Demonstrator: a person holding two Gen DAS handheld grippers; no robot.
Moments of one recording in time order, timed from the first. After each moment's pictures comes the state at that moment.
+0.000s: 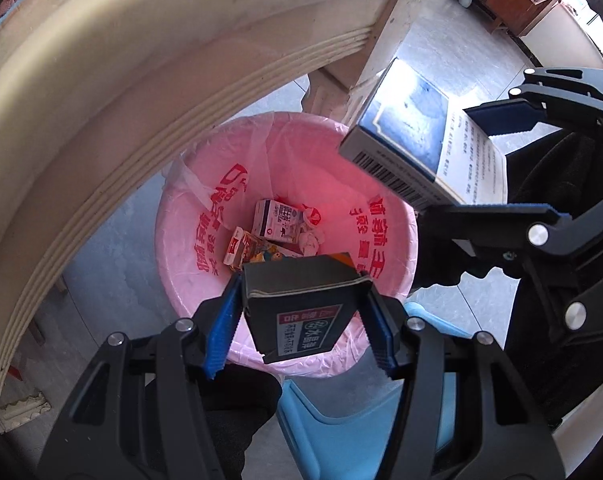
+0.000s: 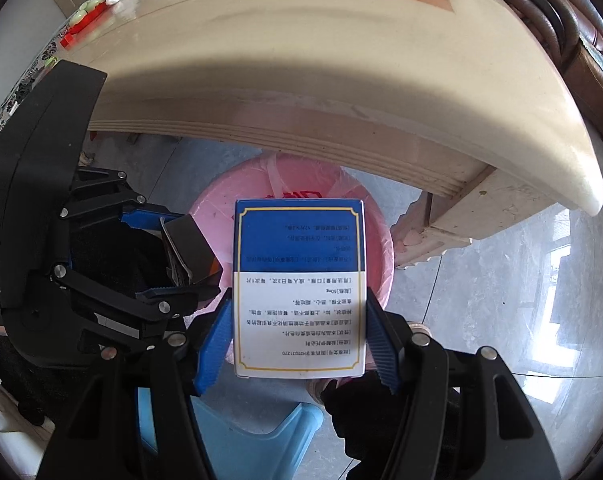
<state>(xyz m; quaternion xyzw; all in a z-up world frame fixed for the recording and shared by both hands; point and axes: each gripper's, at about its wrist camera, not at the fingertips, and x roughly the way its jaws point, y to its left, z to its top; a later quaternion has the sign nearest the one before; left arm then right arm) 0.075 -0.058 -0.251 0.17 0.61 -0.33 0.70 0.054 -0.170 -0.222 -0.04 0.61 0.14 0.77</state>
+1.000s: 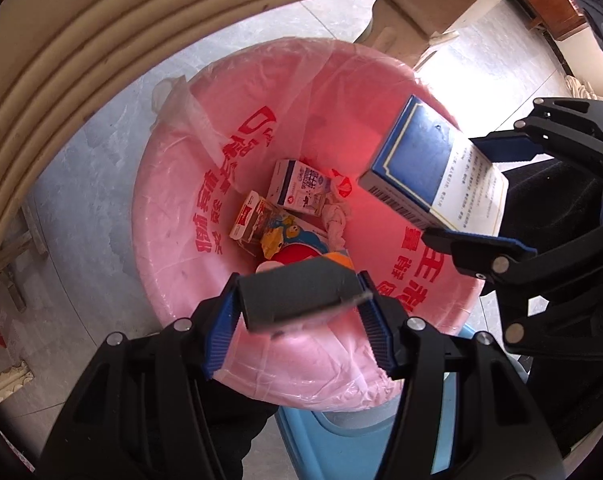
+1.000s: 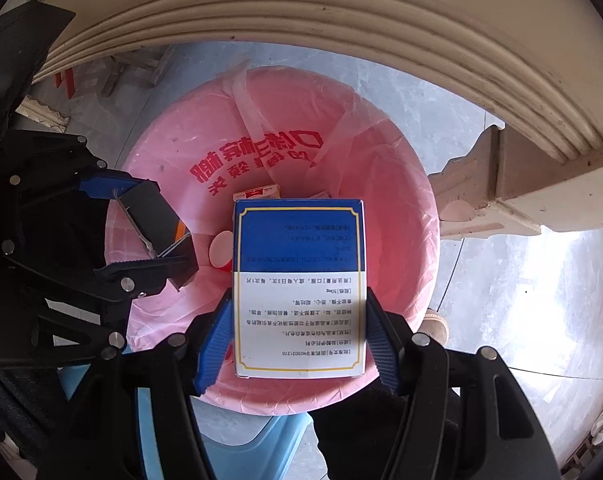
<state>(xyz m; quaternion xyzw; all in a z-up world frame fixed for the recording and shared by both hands) 0.108 -0.053 -0.344 0.17 0.67 -0.28 0.66 0.088 -0.164 -0.331 -0.06 0.68 0.15 0.71</state>
